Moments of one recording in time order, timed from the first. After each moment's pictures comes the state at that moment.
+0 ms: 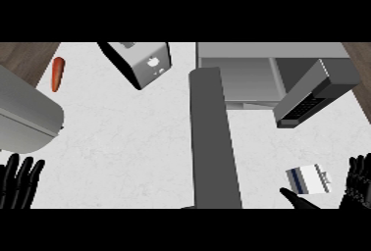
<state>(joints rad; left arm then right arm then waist) 0.50 0.02 0.06 -2.17 0.13 -0.23 -0.20 0.35 -0.03 -0.08 -1.68 -0.02 -0.35 -0.54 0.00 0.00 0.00</state>
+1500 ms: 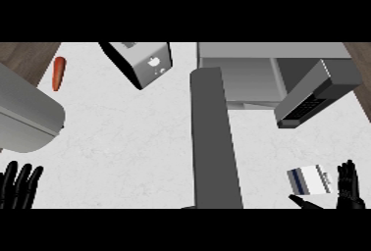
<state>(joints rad) 0.55 0.02 0.06 -2.15 0.13 -0.24 -0.25 0.06 -0.19 -0.31 -0.83 -0.09 -0.11 -0.90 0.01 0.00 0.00</state>
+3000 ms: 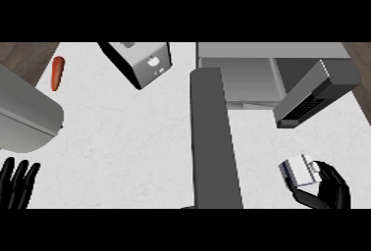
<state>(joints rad) 0.51 0.04 0.11 -2.11 0.17 -0.26 -0.25 -0.16 -0.20 -0.37 -0.50 -0.19 0.14 -1.04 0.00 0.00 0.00</state>
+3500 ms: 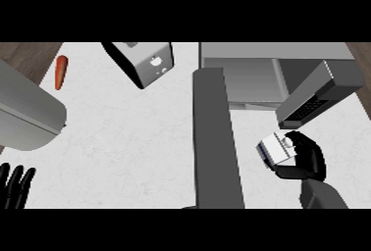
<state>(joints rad) 0.54 0.04 0.14 -2.08 0.19 -0.30 -0.30 -0.33 -0.19 -0.24 -0.51 -0.15 0.26 -0.93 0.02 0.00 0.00</state>
